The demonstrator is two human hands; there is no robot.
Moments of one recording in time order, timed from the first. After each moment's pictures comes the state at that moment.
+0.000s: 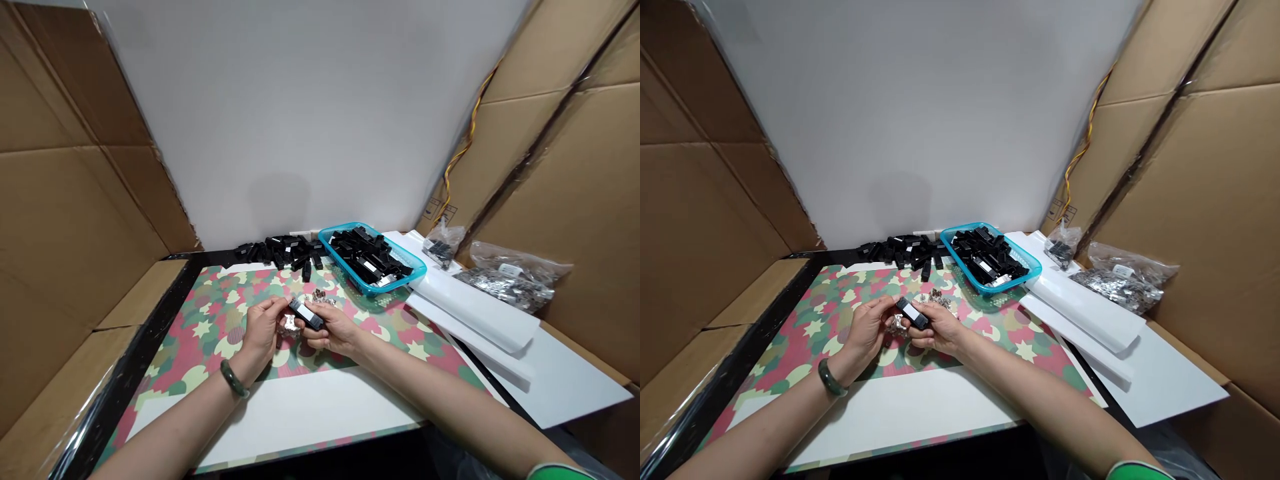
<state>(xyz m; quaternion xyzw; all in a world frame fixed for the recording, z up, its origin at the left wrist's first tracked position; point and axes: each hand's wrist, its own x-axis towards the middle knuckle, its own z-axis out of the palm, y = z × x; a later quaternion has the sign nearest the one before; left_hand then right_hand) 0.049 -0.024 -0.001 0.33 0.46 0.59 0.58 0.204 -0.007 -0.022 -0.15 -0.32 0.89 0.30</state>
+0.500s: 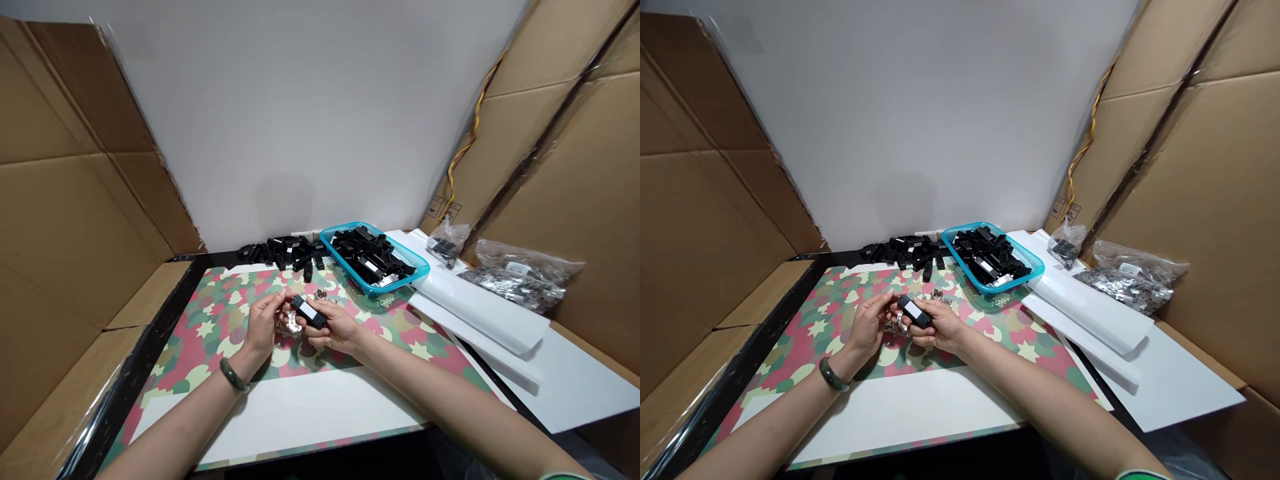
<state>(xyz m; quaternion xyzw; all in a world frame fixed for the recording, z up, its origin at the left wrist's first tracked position) 0.044 -0.019 -0.004 0.37 0.44 0.59 0.57 0.205 -0.005 -0.016 -0.11 -0.33 0.89 0.30</state>
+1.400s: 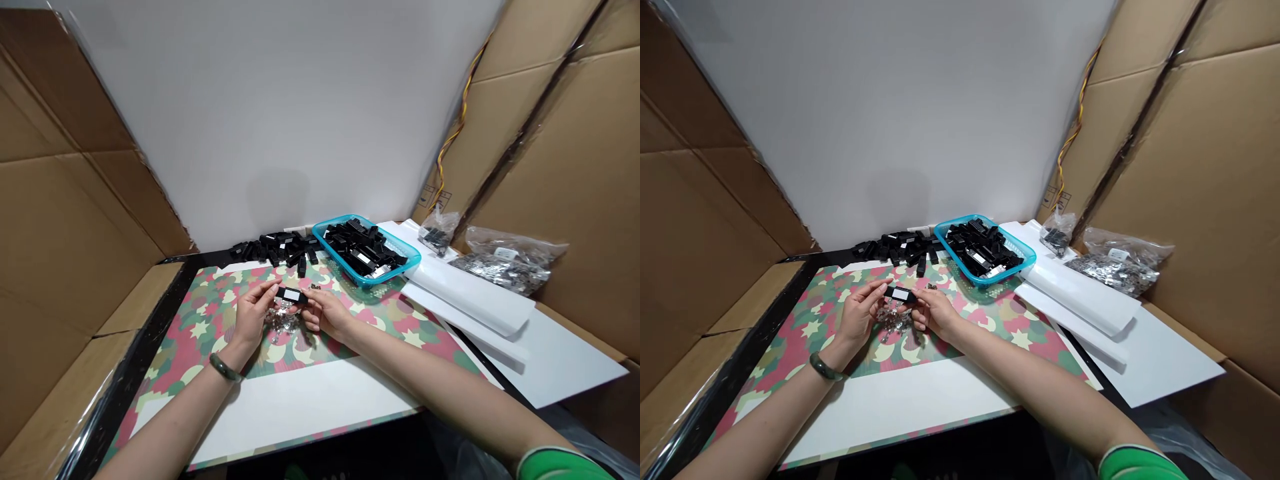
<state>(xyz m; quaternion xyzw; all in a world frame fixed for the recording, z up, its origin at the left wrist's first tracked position) 0.031 -0.008 -0.008 0.45 0.47 0.59 0.47 0.201 -0.001 -0.021 -0.28 -0.34 0.79 0.42</state>
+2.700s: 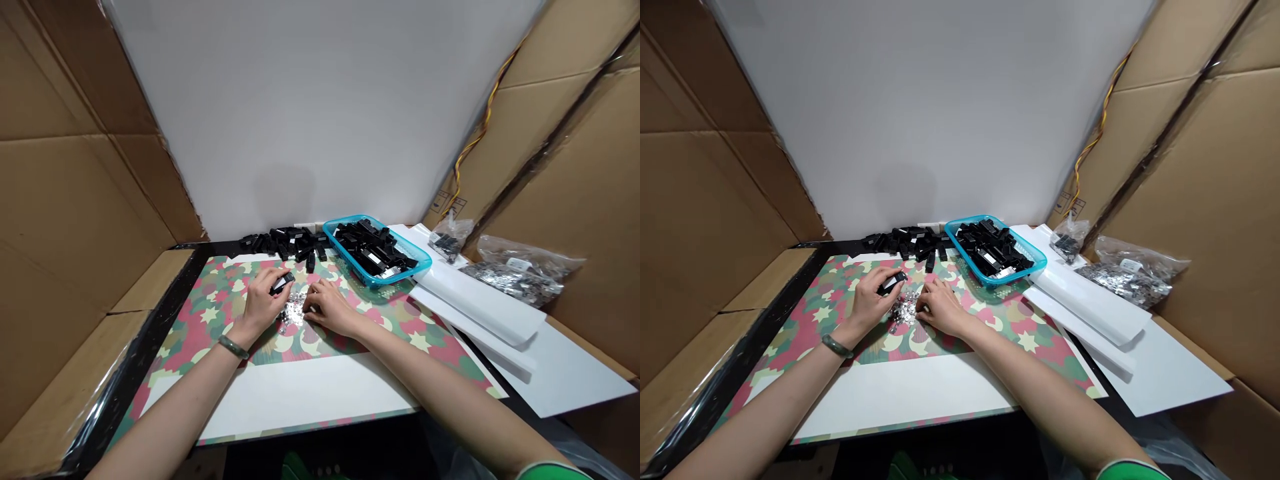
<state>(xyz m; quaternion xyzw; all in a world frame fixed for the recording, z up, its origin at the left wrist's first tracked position) 0.015 0.003 -0.010 0.74 0.44 0.50 0.05 0.212 0.005 -0.021 -0.38 -0.89 0.15 0.20</state>
